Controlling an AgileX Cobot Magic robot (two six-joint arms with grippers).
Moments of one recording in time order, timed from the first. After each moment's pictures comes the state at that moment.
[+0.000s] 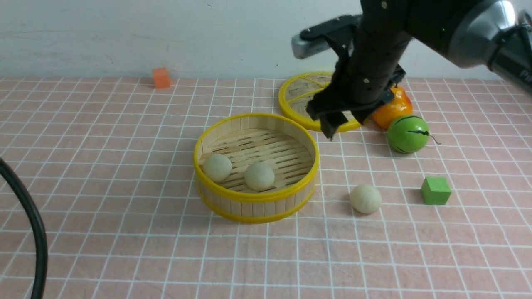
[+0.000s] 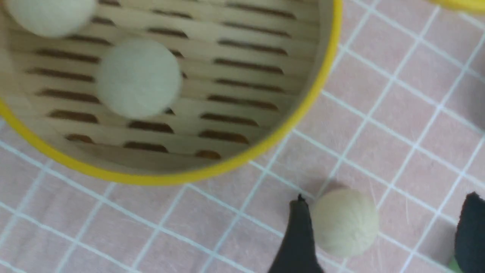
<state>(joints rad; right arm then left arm) 0.43 2.06 -2.01 -0.03 1.24 0.00 -0.40 0.66 -0.98 0.16 1.16 -0.28</state>
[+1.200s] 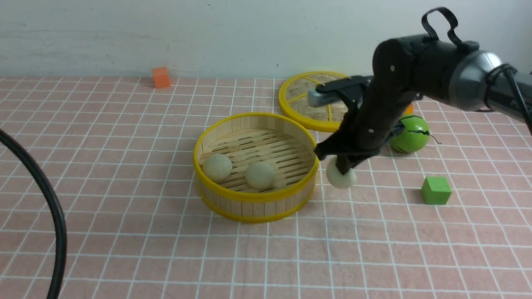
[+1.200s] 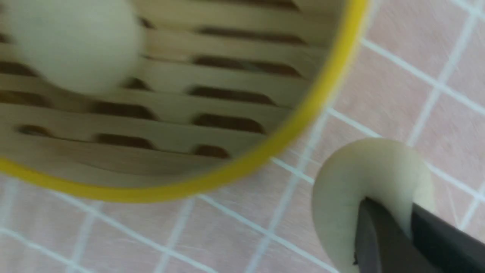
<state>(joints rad) 0.42 2.07 -1.84 0.13 1.00 -0.07 -0.40 0.70 -0.98 0.13 1.13 -0.28</state>
